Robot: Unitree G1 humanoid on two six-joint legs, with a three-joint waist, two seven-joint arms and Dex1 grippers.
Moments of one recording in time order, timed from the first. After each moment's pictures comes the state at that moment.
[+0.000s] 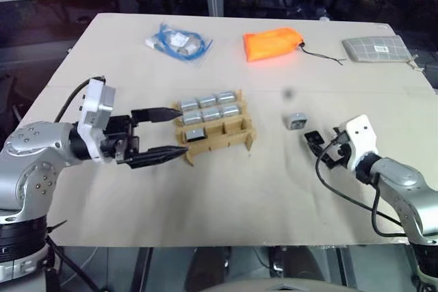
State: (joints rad) left arm -0.22 0.94 0.36 -0.29 -0.77 0.60 -1.32; right arm -0.10 -0.55 -0.03 -0.41 0.36 0.68 0.36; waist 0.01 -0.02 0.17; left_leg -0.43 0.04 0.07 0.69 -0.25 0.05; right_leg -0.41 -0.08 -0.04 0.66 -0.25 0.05
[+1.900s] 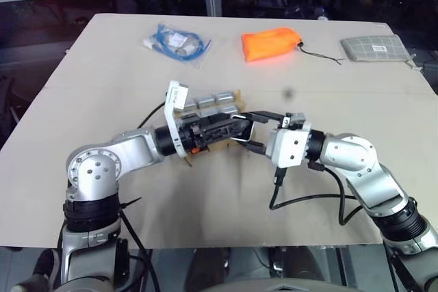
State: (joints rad) left arm -0.45 0.54 0.23 -0.29 -1.26 1.19 -0.50; right arm -0.44 -0.51 0.37 -0.40 -0.05 -0.01 0.74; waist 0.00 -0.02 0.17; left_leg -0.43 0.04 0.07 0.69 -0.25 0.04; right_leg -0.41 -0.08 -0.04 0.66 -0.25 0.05
